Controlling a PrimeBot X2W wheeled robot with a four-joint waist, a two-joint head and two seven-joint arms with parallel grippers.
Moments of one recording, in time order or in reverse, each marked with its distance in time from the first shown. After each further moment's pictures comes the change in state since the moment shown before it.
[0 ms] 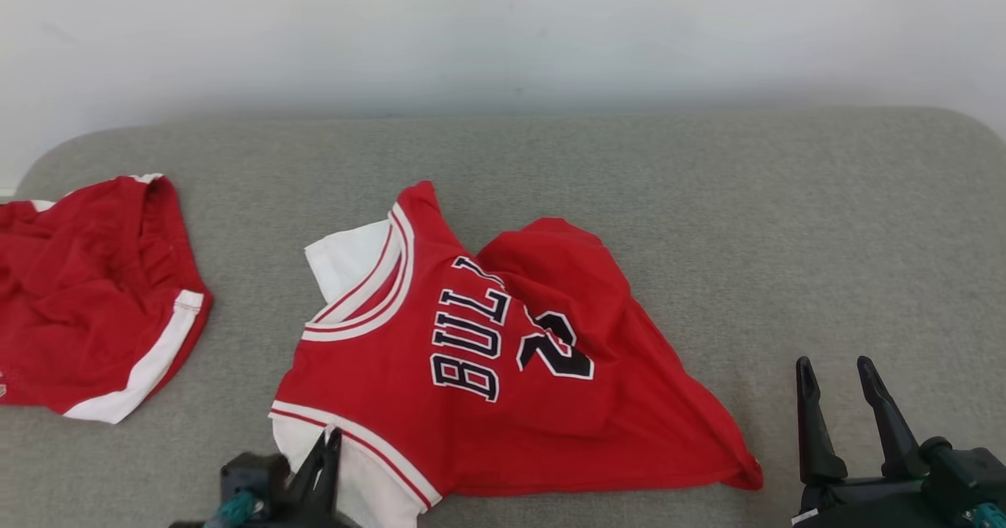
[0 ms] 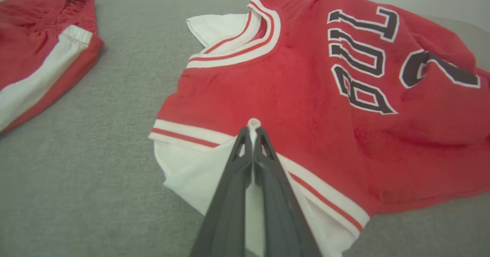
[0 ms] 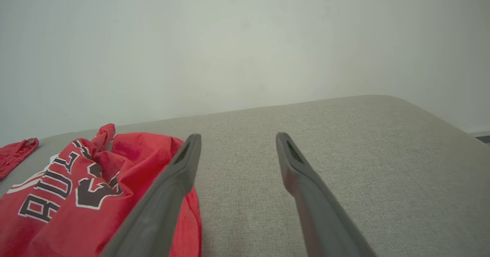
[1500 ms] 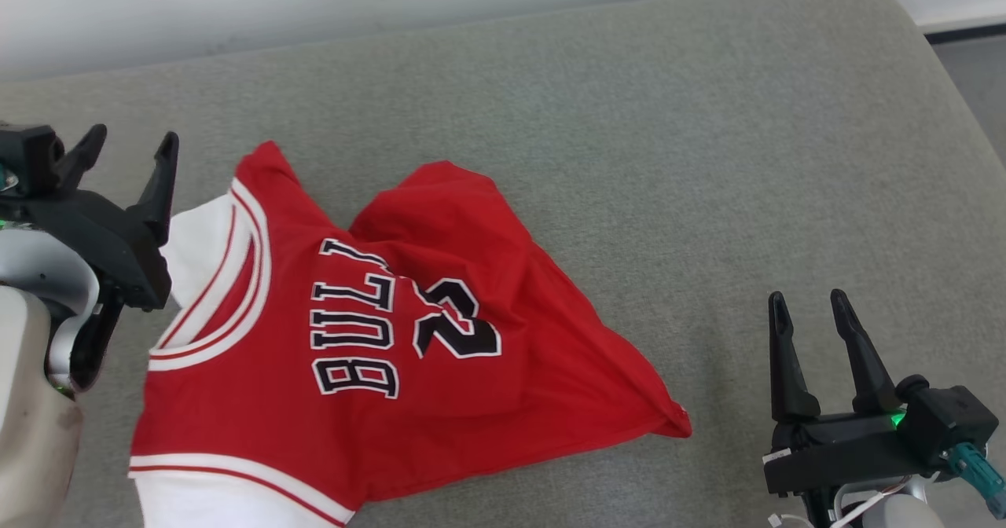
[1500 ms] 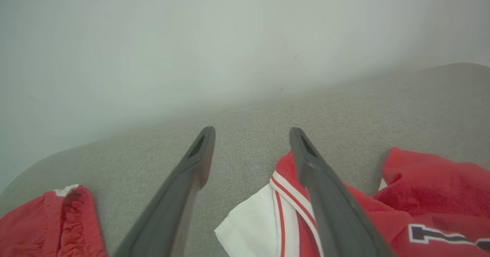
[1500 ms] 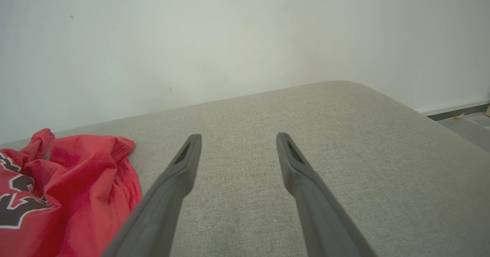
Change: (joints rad) left arm -0.541 0.266 0.119 0.045 -0.099 -0.153 0.235; right arm -0.130 0.022 0.037 0.012 0.005 0.000 0.000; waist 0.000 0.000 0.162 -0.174
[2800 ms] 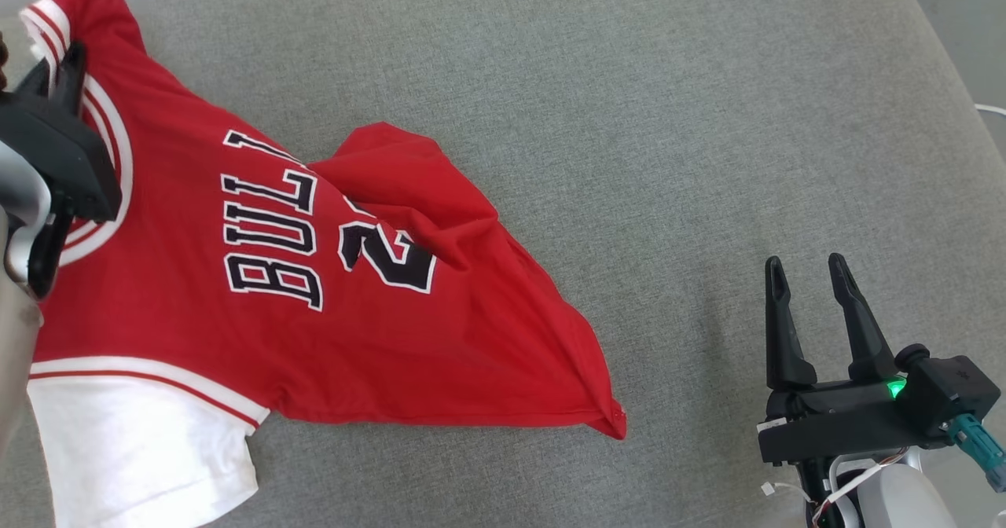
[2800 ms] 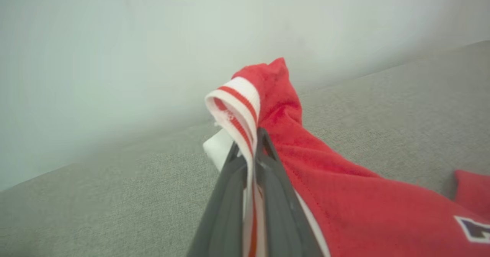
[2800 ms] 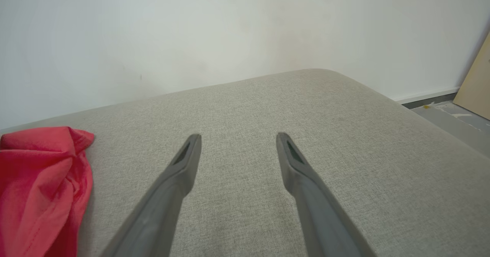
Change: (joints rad) left arm -0.345 0.017 -0.216 0.440 -0.037 -0.015 -0.174; right arm -0.066 0.010 0.003 -0.001 -0.002 0.000 0.000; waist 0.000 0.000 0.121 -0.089
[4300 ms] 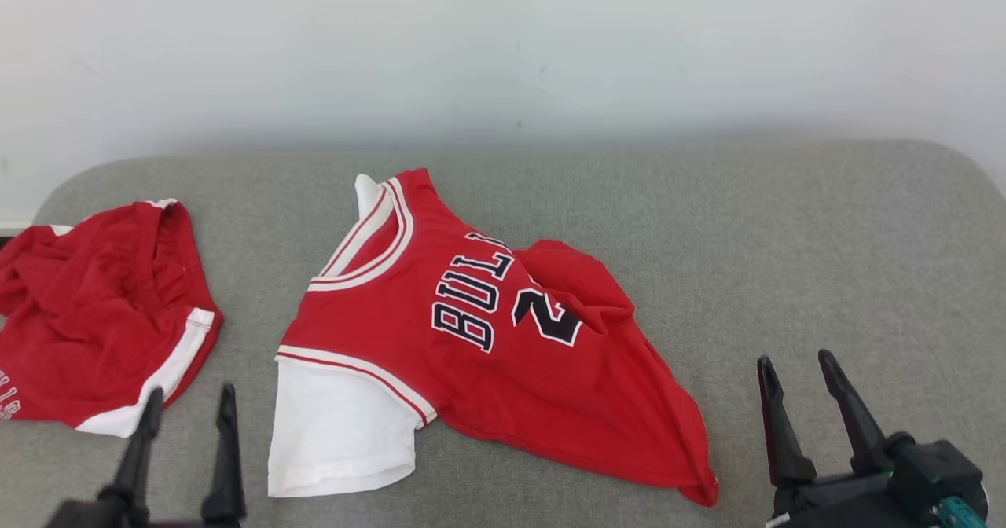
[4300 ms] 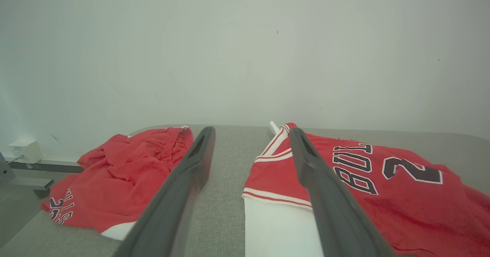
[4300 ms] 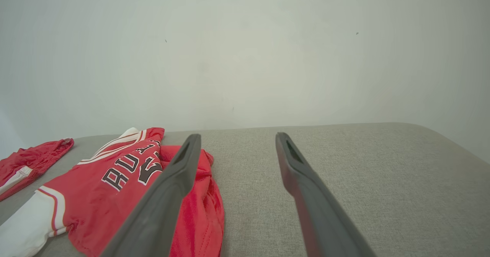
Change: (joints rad) left arm 1.098 -0.217 0.390 -0.901 0.191 0.140 -0.218; right arm 0.178 -0.055 0.042 -0.020 -0.015 0.000 0.000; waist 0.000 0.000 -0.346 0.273
